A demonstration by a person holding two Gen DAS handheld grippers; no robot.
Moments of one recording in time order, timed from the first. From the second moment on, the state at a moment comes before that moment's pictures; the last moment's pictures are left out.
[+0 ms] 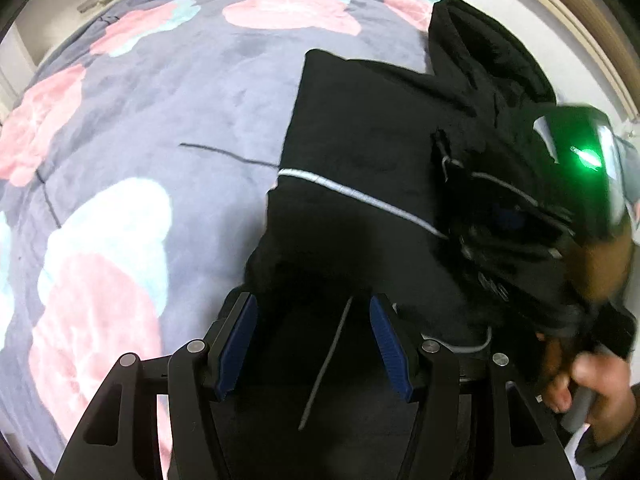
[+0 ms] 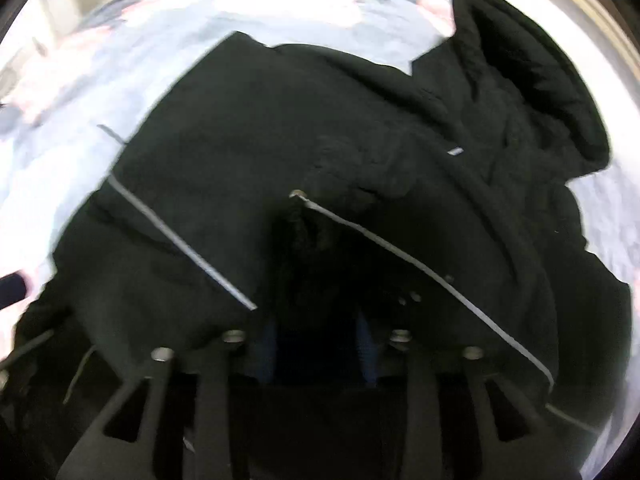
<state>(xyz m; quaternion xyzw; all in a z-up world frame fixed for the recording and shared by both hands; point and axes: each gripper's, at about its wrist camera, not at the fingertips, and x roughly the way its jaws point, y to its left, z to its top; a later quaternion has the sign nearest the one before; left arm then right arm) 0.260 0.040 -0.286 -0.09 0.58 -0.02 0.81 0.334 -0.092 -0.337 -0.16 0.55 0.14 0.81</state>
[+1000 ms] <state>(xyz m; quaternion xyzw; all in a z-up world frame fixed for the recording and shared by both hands) 0.338 0.011 -0.231 -0.20 0.48 -0.13 0.84 0.264 -0.362 -0.256 0.07 0.52 -0.02 0.85</state>
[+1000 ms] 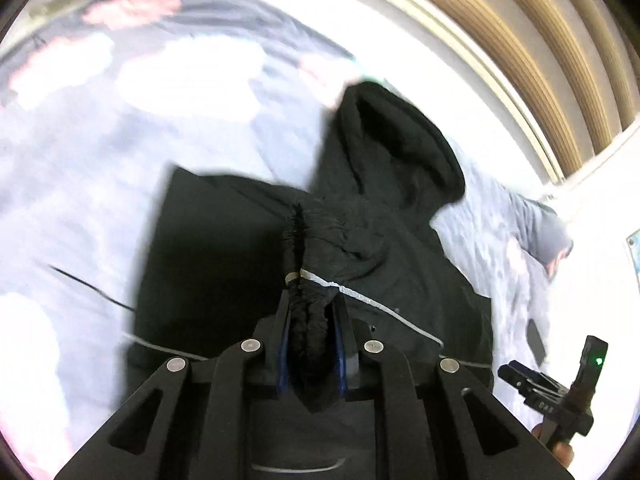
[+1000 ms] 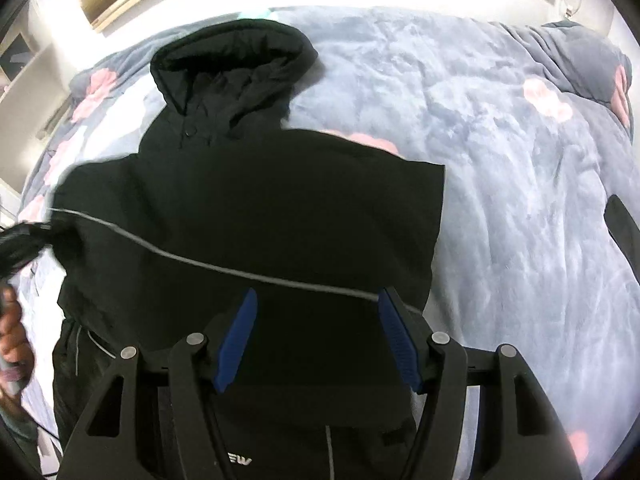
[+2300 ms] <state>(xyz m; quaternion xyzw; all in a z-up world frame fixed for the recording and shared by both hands) 0.335 -0.041 -0.327 -0.10 0.60 -0.09 0.79 0.275 -0.291 -0.336 -0.03 0.60 -0.01 0.80</state>
